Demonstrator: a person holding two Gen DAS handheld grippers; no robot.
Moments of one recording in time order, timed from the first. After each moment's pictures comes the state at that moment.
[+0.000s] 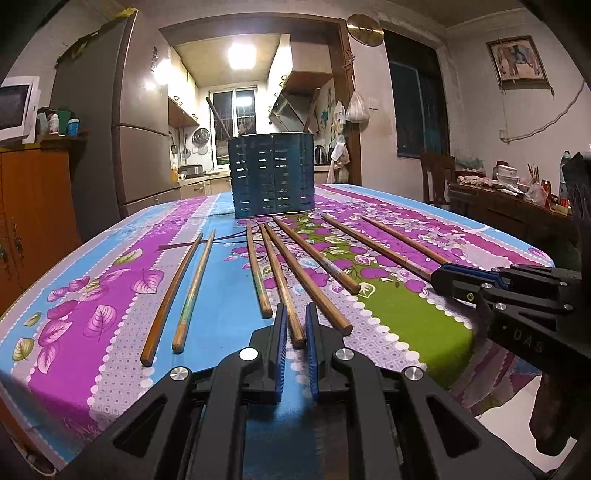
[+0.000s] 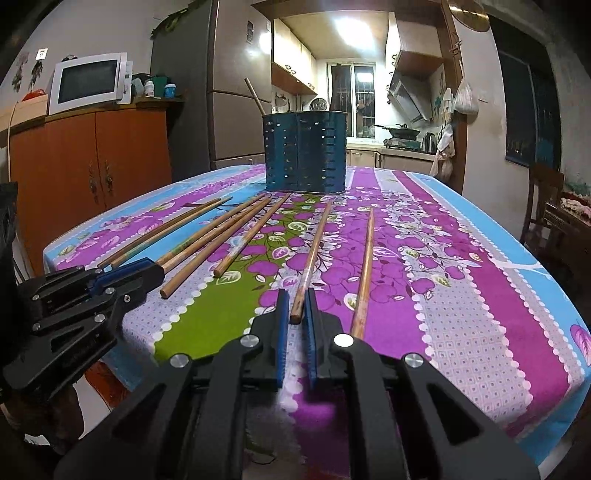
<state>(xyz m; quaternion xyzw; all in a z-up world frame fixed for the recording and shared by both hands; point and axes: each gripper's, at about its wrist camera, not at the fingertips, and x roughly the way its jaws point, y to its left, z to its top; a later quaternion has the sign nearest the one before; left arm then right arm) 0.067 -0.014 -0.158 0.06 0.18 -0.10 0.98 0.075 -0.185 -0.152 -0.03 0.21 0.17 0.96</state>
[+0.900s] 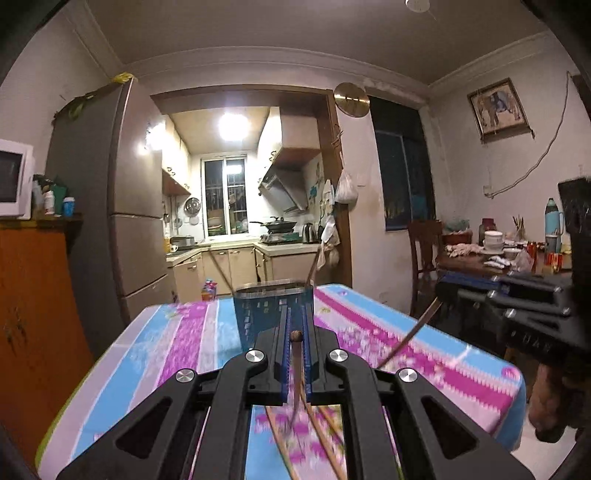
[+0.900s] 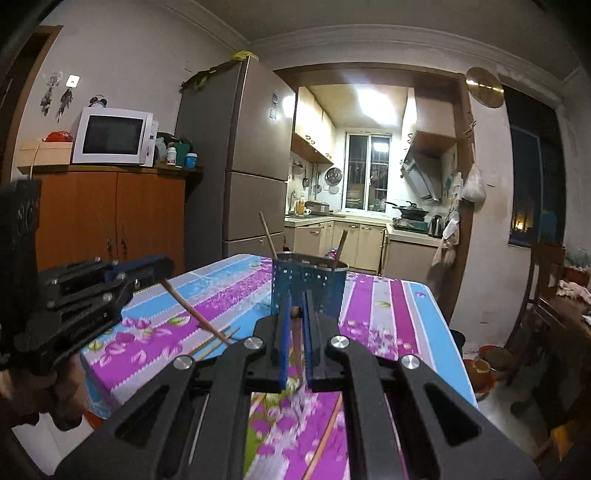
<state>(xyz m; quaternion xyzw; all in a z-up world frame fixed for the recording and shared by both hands) 0.079 -0.003 0.016 0.05 0.05 -0.13 0.99 0.081 -0.196 0.017 -0.06 0.09 0.20 0.98</state>
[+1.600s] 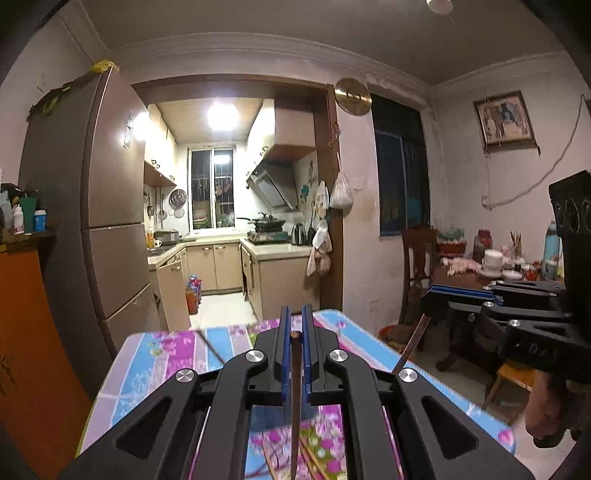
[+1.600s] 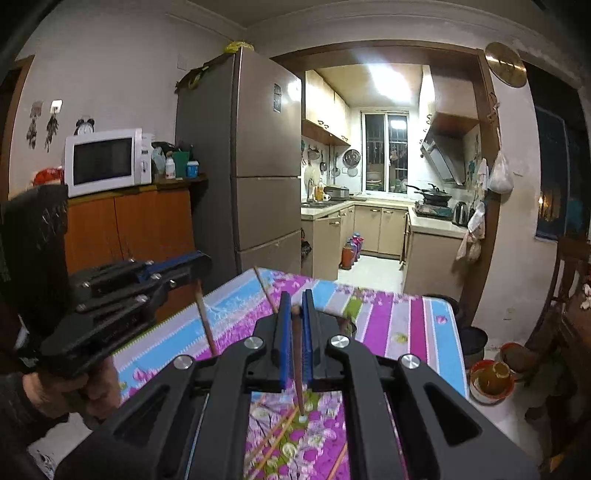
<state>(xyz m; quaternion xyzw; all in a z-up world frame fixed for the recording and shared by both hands) 0.184 -0.002 0.134 0.03 0.07 -0.16 0.98 0.173 -0.192 0.138 -0.04 0.14 0.24 0.96</state>
